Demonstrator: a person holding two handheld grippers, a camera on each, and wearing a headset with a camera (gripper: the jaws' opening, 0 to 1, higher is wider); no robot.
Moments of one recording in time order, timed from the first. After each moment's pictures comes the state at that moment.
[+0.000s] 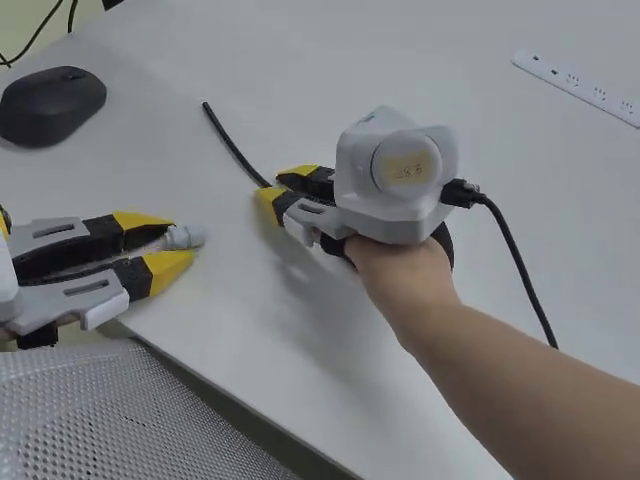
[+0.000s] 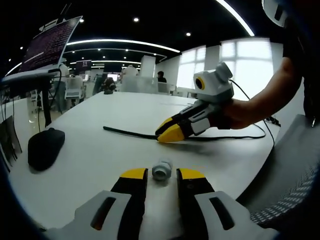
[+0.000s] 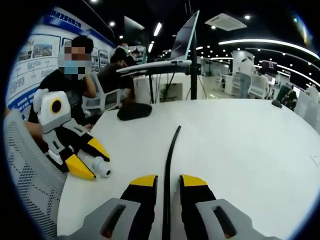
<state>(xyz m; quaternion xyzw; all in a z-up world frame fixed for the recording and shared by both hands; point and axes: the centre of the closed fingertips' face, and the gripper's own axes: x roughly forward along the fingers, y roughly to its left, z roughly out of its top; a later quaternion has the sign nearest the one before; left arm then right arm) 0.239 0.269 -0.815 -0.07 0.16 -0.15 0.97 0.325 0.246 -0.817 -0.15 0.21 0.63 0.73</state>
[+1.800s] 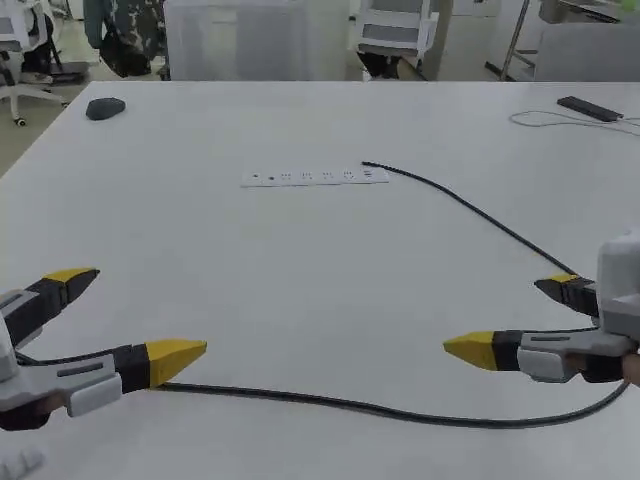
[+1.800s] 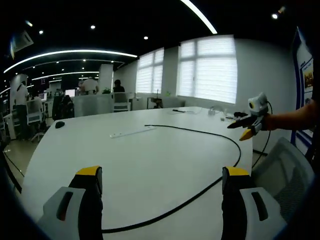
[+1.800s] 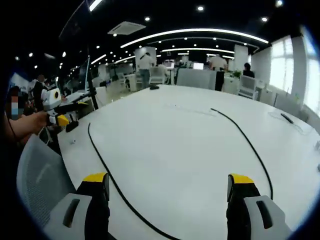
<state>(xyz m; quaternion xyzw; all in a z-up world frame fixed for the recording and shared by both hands) 0.321 0.127 -0.688 0.00 0.13 -0.33 0.93 0.312 -0.190 -0.718 -0.04 0.26 0.26 0.93</state>
